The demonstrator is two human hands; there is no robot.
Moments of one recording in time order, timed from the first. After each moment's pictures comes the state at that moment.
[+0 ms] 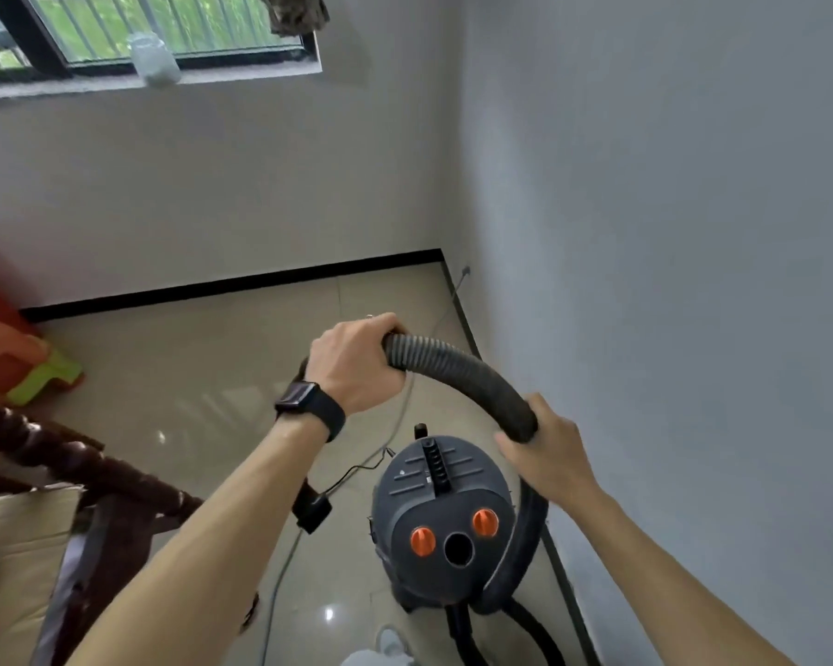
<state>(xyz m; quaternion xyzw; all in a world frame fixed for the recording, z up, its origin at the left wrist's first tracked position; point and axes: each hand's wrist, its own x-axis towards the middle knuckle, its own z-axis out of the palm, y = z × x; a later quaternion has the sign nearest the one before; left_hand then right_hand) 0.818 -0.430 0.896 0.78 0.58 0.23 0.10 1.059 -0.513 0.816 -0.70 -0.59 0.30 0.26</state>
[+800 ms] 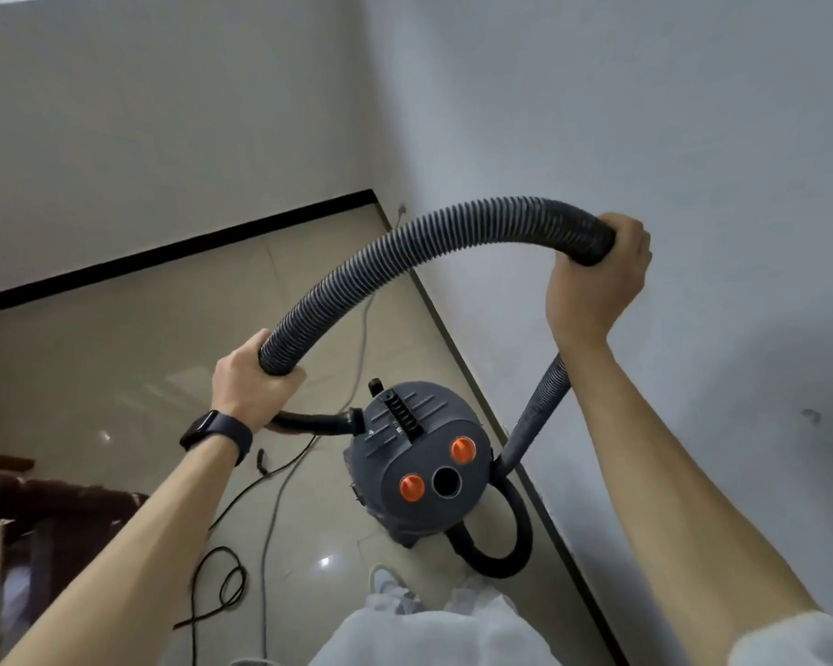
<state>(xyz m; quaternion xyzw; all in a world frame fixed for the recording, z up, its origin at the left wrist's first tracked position) 0.762 -0.423 0.804 0.66 0.65 0.27 0.27 1.111 -0.442 0.859 -0.75 -0.33 -0.05 0.57</state>
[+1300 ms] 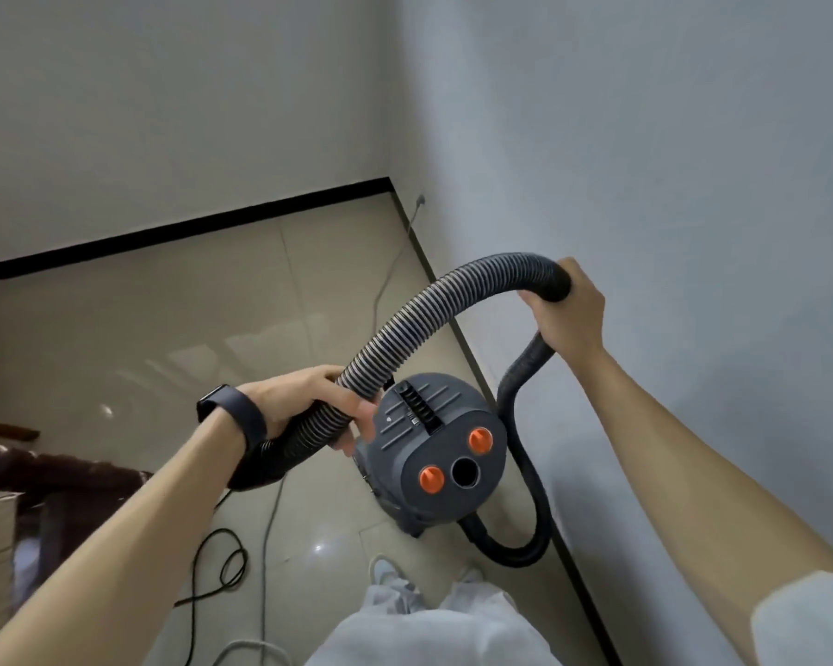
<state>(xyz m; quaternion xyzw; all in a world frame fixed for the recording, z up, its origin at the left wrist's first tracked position) 0.765 -0.417 0.836 0.51 0.39 -0.03 0.77 1.101 -0.421 0.803 -0.77 -0.47 0.18 0.39</state>
